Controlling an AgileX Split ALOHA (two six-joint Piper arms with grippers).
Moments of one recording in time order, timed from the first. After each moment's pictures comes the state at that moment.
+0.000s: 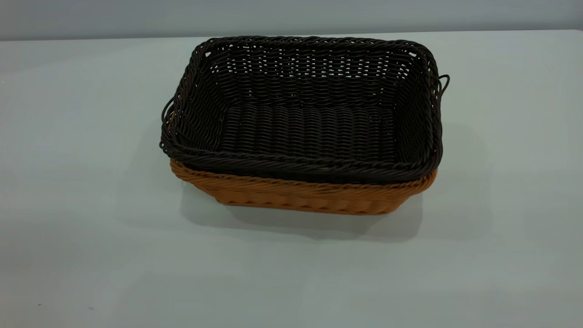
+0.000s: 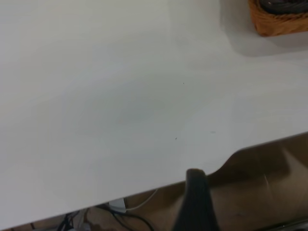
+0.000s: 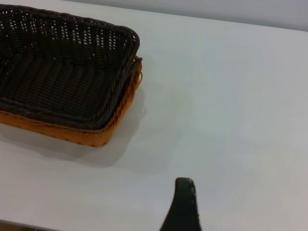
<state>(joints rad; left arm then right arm) -0.11 0.17 -0.49 -0.06 1.11 0.14 0.01 -0.02 -0.48 0.17 1.13 -0.21</state>
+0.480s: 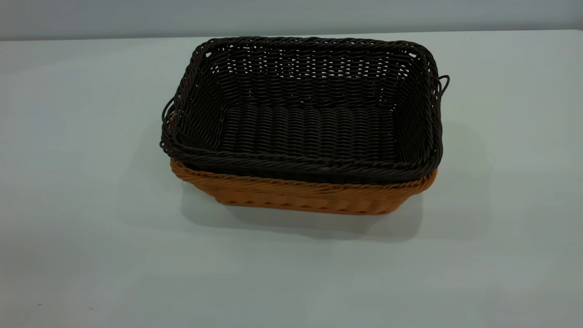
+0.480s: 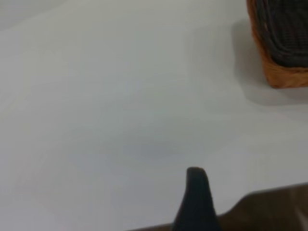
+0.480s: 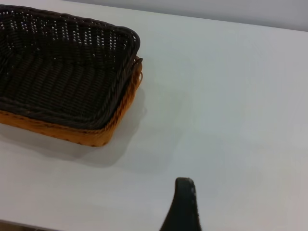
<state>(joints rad) -0.06 -0.02 -0.49 -0.04 1.11 0.09 0.01 -0.02 -0.48 0.17 1.13 -0.21</state>
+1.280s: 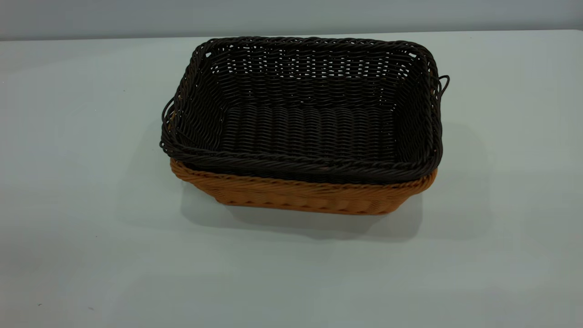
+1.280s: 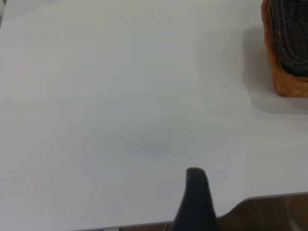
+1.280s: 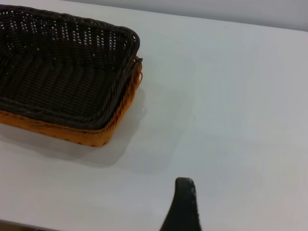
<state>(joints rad) -0.06 -0.02 -0.49 -0.02 1.11 0.01 0.01 -0.02 -0.48 0.17 1.13 -0.21</state>
